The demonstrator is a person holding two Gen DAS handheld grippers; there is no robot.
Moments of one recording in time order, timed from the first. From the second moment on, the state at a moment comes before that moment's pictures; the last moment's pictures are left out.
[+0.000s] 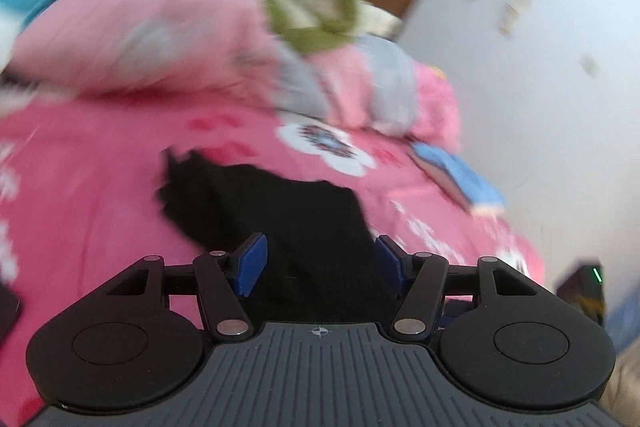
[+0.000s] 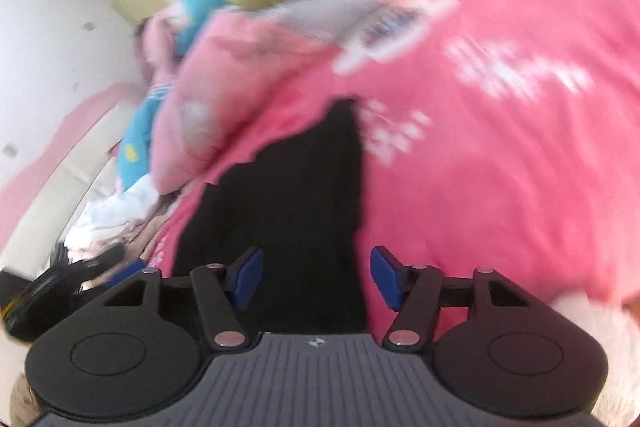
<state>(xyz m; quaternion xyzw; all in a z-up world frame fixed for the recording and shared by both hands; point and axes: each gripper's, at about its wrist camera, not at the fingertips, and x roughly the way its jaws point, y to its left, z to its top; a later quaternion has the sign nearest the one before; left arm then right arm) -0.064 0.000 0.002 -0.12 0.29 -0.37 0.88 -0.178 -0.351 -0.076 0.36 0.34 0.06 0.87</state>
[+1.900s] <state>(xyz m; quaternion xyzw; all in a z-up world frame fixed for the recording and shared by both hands) -0.018 -0.001 0.065 -0.14 0.19 -0.23 0.94 -0.103 -0.369 -0.109 0.50 0.36 0.08 0.78</state>
